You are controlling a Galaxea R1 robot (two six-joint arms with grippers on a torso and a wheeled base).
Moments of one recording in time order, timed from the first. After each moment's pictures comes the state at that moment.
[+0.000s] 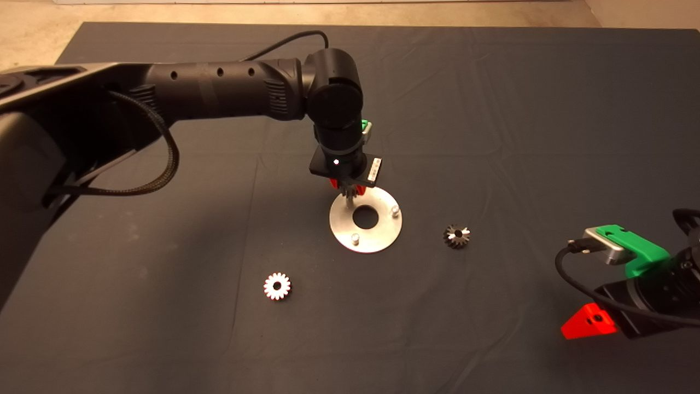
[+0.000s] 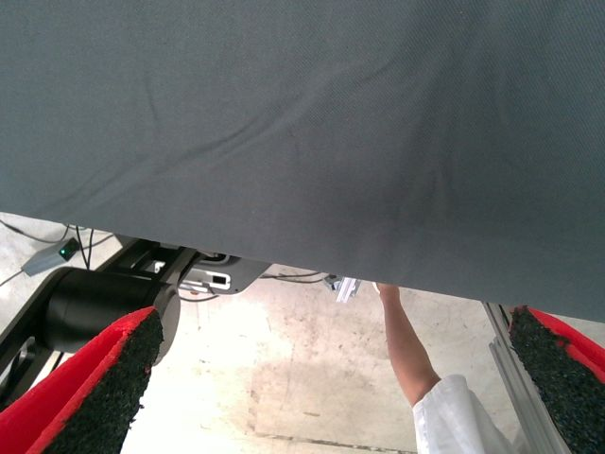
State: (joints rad) left arm -0.42 2.88 -1.41 0.31 1.39 -1.16; right arm 0.44 2.02 -0.42 -0.03 -1.53 1.47
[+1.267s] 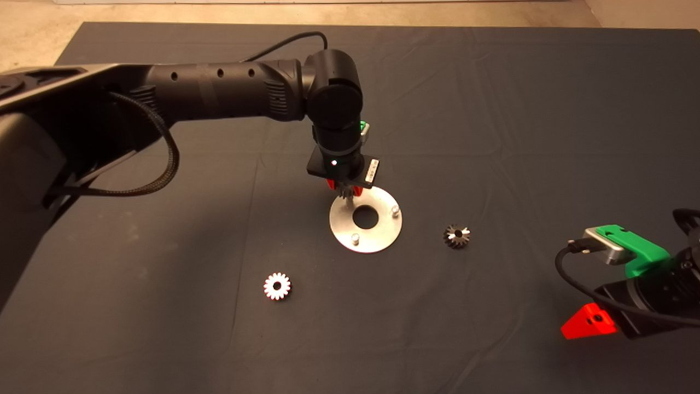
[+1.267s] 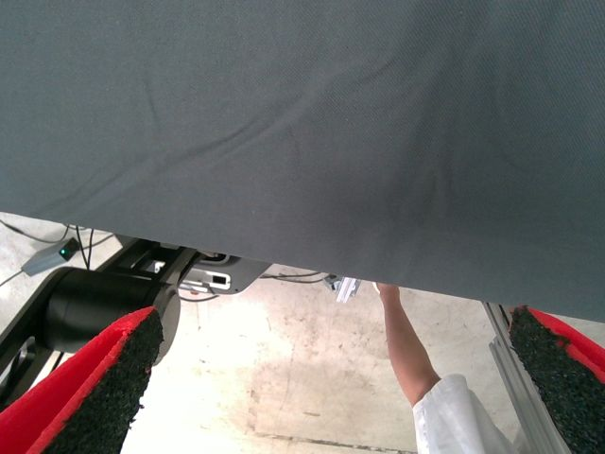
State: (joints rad) left arm -0.42 2.88 -1.41 0.32 1.42 -1.16; right arm 0.44 2.02 -0.42 -0.03 -1.53 1.47
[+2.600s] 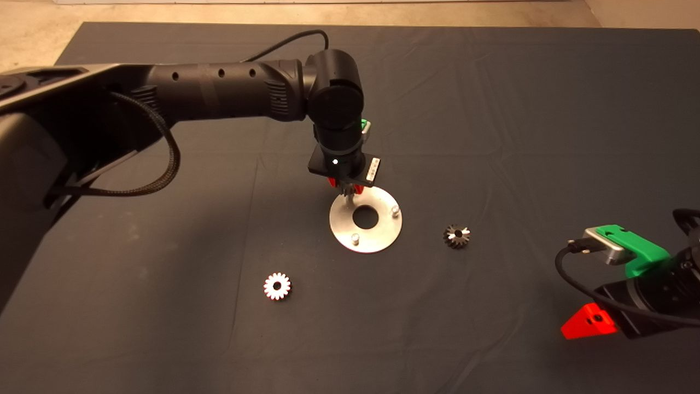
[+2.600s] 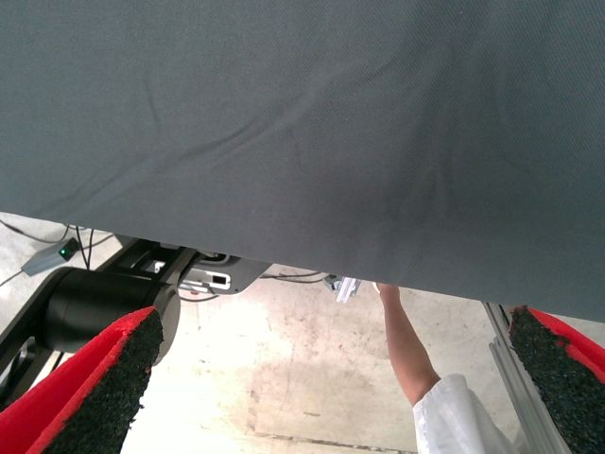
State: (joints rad) left arm -0.42 2.88 -1.41 0.34 1.41 -1.16; right arm 0.44 2.02 -0.42 -0.03 -1.53 1.47
